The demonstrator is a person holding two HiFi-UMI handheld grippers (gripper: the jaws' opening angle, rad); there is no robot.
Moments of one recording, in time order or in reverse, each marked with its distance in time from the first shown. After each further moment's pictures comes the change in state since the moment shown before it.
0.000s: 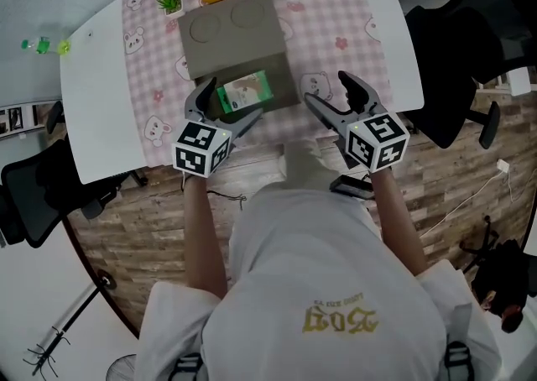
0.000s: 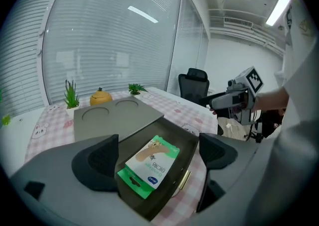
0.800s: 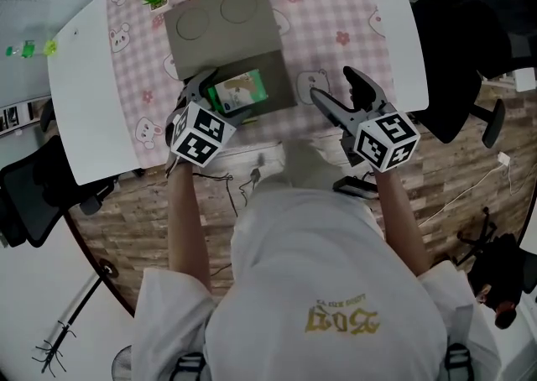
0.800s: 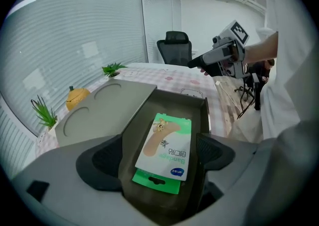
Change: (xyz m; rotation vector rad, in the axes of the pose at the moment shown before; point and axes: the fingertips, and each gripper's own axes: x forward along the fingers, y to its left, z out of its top) left arm 0.045 0.016 -0.044 0.351 0.342 -0.070; right arm 0.012 -0.036 -0.010 0.108 -0.016 0.024
